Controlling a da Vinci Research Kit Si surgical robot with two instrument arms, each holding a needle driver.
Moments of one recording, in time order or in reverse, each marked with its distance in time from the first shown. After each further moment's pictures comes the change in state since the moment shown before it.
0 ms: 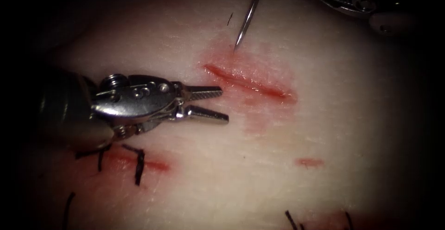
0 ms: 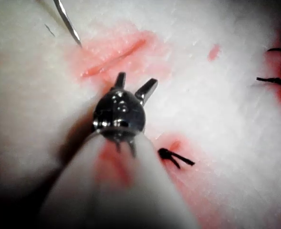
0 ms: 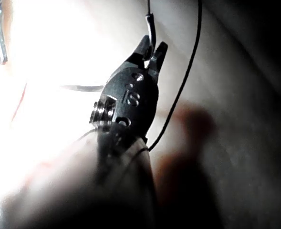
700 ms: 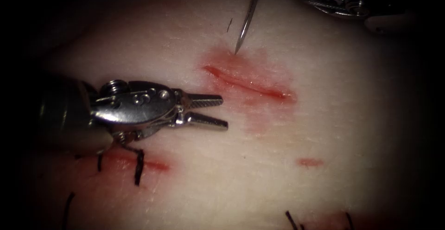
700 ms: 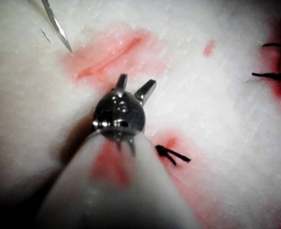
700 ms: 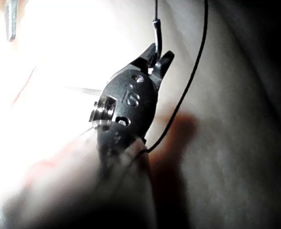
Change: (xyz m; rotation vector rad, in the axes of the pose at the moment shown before) right arm -0.001 -0.003 0.000 0.026 -0.011 -0.110; left arm 0.000 0.000 0.000 -0.009 -0.005 0.005
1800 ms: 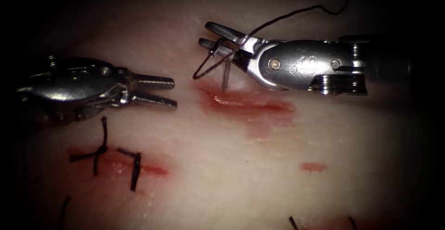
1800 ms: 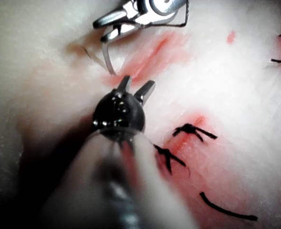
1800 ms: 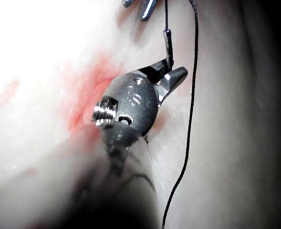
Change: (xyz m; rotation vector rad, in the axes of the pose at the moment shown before) right arm -0.003 -0.016 -0.002 0.089 -0.018 -0.276; left arm 0.001 -0.001 -0.007 -0.005 -0.017 -0.006
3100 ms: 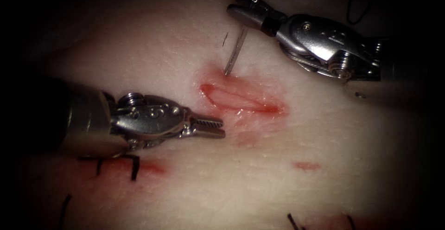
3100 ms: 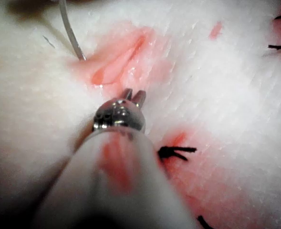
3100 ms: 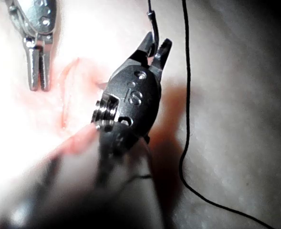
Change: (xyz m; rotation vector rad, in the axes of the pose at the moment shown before) right arm -0.001 0.009 0.000 -0.063 0.018 0.530; left arm -0.008 -0.002 0.009 0.044 -0.198 0.030
